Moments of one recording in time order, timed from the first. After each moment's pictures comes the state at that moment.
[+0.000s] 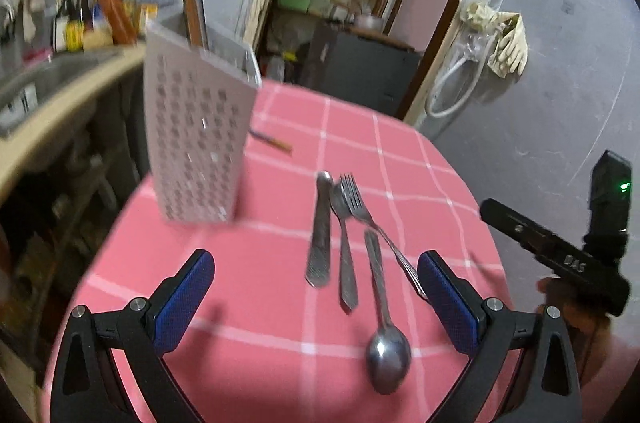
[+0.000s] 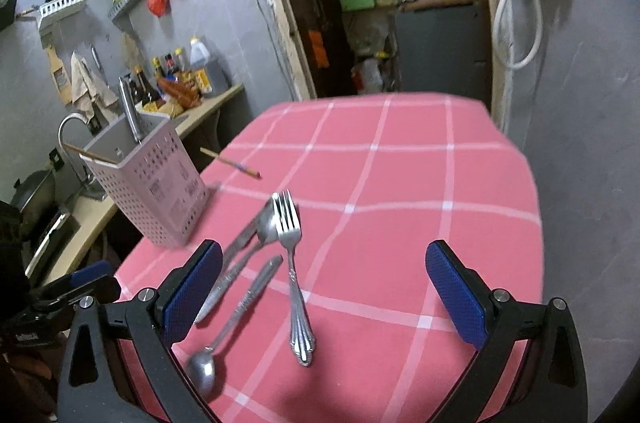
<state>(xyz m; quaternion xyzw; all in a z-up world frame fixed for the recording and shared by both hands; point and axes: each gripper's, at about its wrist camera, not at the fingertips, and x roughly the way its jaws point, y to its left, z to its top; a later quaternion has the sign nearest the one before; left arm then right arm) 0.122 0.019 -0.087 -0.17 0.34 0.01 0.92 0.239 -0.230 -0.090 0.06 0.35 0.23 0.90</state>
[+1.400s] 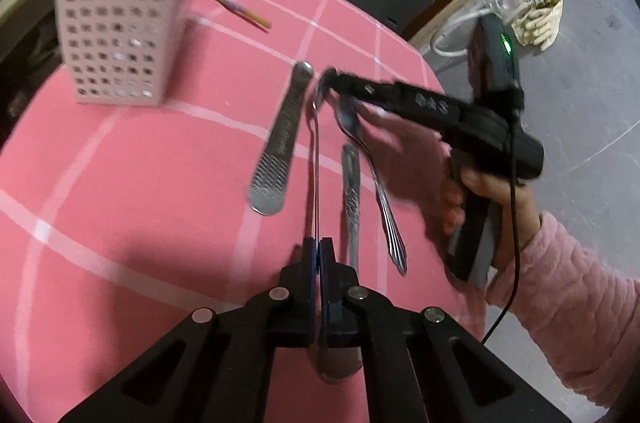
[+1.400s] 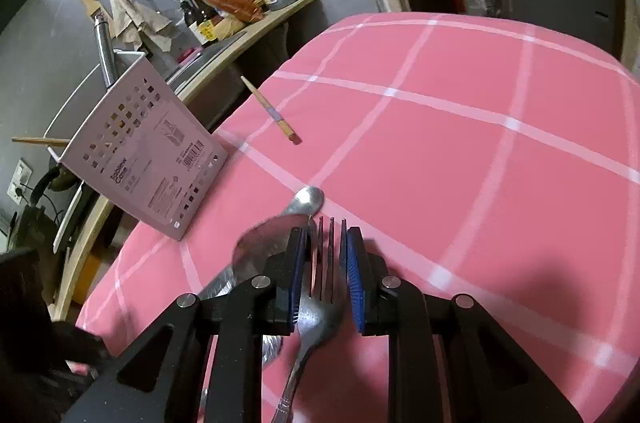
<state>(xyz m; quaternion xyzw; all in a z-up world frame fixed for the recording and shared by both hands) 0.167 -0.003 -0.145 -0.27 0.48 -0.04 0.84 0.363 -0.131 -0.159 0.03 0.47 0.40 0.79</state>
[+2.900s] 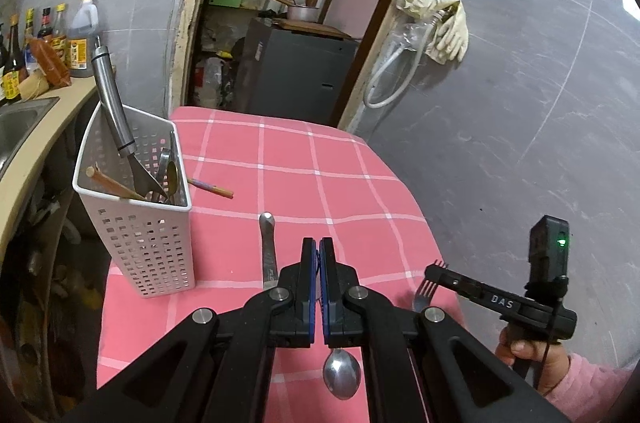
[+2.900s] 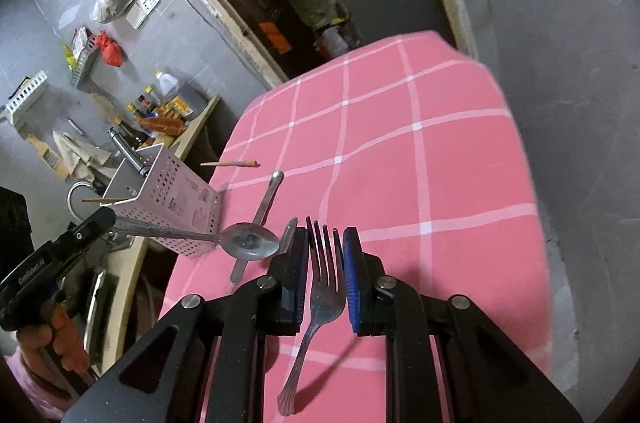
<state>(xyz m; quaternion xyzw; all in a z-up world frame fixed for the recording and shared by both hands) 0.160 0.021 -0.005 -0.12 0.35 -0.11 0.92 0.200 -0.239 -0.110 0.22 0.41 0.17 0.87</state>
